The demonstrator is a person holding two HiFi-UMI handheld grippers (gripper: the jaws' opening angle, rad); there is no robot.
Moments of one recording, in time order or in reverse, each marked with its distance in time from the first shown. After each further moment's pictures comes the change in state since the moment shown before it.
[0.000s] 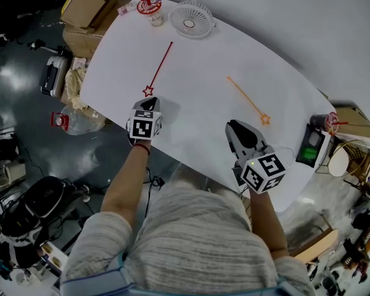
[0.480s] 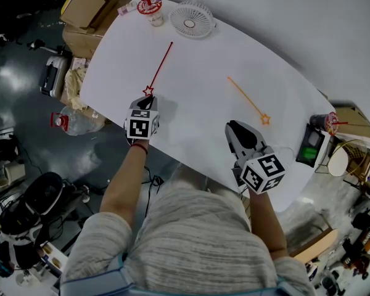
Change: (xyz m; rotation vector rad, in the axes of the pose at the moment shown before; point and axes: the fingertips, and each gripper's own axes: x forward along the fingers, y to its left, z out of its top) left arm -0.006 0.010 0.006 -0.016 -0.032 0.011; right arm 0.000 0.002 -0.001 0.001 0.001 -0.003
